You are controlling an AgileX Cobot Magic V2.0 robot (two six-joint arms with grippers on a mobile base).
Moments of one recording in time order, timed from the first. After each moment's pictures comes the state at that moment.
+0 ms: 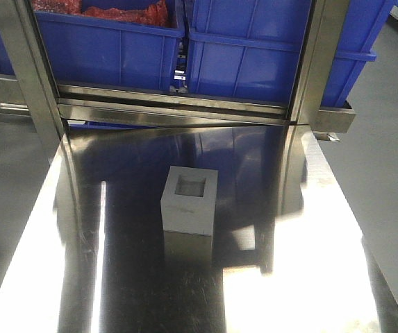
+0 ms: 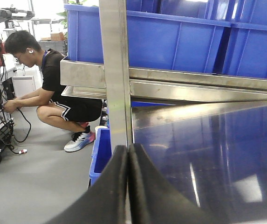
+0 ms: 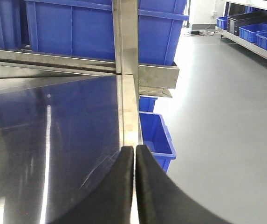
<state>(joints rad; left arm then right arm) 0.07 -0.01 0.03 -0.03 0.12 -0.01 -0.03 -0.01 0.03 0.01 0.22 0.01</state>
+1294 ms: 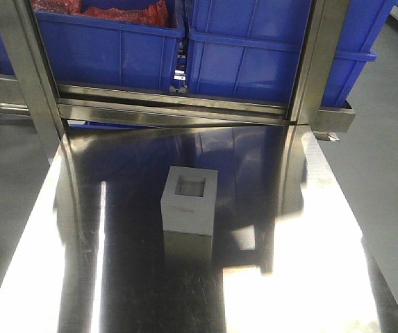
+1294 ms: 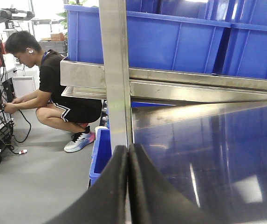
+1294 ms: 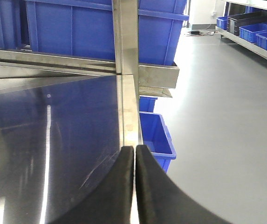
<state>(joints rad) 0.07 -0.01 0.03 -0.03 0.12 -0.01 -0.03 -0.01 0.03 0.01 0.22 0.01</state>
